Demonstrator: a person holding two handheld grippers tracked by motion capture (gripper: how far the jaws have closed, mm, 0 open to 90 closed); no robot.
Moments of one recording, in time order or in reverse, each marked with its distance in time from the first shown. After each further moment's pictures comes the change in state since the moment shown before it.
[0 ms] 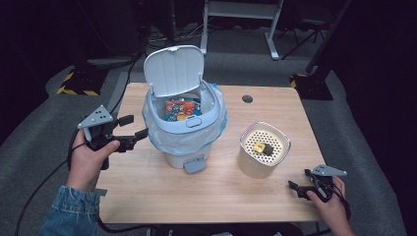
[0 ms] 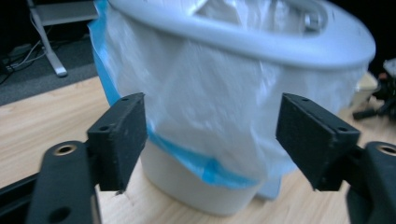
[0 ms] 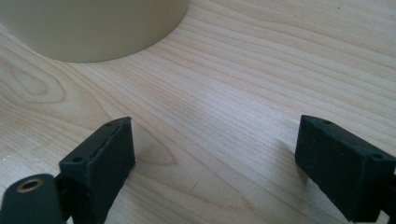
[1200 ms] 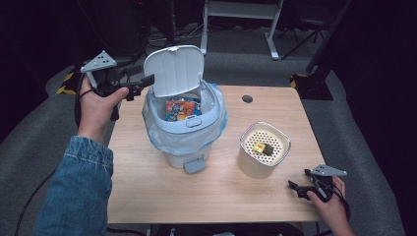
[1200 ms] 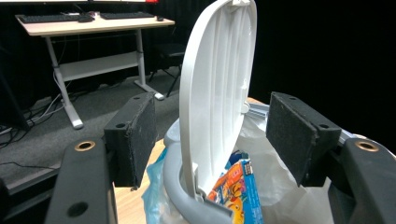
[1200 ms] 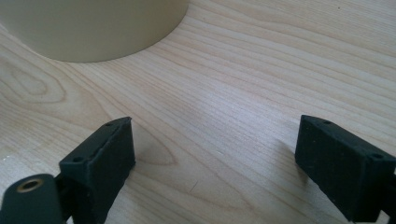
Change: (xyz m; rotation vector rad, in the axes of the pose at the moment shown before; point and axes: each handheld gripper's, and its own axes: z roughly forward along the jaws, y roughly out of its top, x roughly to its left) left arm 0.034 0.103 0.035 -0.145 0.036 0.062; right arm 0.000 0.000 0.000 0.000 0.001 0.000
